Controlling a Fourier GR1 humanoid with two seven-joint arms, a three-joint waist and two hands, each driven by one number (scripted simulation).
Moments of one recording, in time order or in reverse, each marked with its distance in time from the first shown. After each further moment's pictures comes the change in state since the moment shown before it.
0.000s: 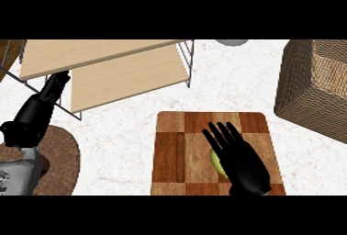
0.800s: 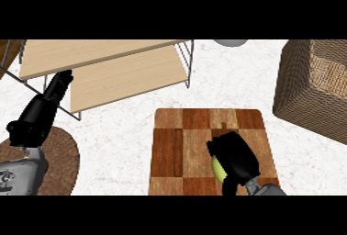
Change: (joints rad) left arm -0.006 -0.033 0.005 -0.009 -0.031 -0.007 0.014; right arm -0.063 0.068 -0.059 0.198 0.039 -0.077 -0.128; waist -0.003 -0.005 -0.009
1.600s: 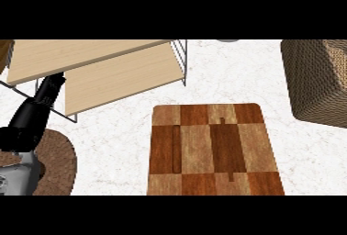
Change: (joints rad) left arm 0.032 0.004 0.028 -0.026 0.012 0.006 -0.019; right arm -0.002 -0.566 -0.821 0.404 -0.399 0.011 -0.220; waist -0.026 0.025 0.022
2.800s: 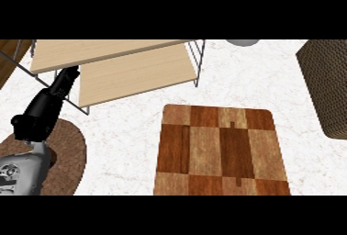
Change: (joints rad) left arm -0.074 -0.013 -0.041 0.032 -0.008 -0.028 0.038; right arm -0.638 -0.485 -0.361 0.594 -0.492 0.376 -0.369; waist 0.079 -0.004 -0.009
